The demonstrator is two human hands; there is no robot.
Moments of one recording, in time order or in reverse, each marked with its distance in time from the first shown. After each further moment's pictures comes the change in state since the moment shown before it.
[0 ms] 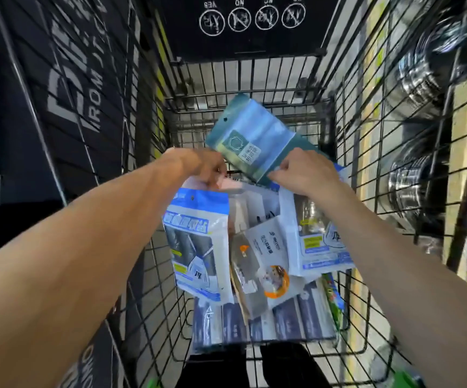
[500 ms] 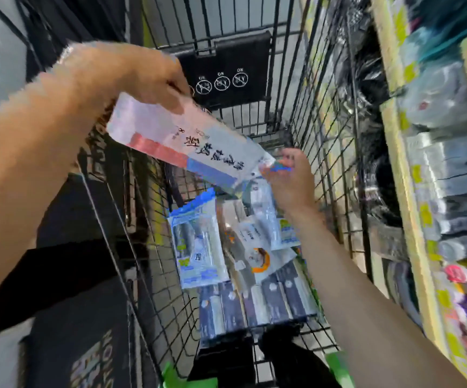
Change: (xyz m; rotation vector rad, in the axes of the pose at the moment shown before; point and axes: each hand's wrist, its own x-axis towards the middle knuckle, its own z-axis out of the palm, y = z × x) left_hand -0.193 0.057 -0.214 0.292 0.331 -0.020; right_hand -0.079 0.004 -0.033 1.007 0.553 0.160
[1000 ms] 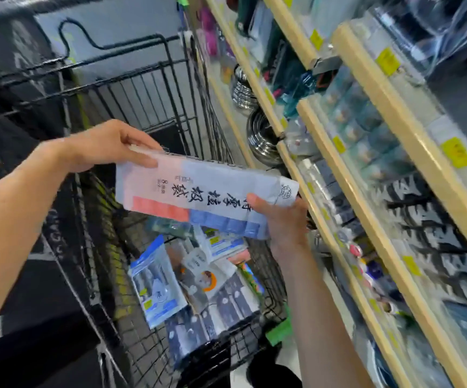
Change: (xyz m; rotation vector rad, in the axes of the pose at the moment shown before) left_hand -0.063 0.080 -0.067 -0.844 0.167 0.116; right_hand -0.113 -0.077 -0.173 0.740 0.241 0.096
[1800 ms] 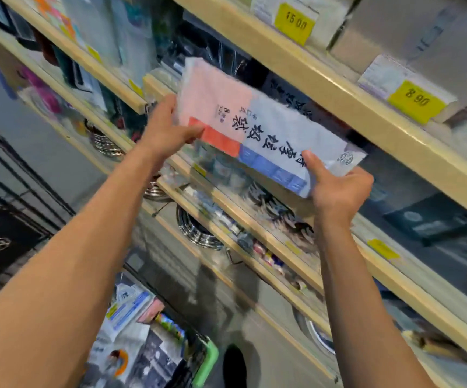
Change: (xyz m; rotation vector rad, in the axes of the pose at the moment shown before) left_hand 0.128 0.294 0.212 -0.372 0.005 0.516; right_hand 0.015 -0.156 -0.227 -0.137 0.975 -0.480
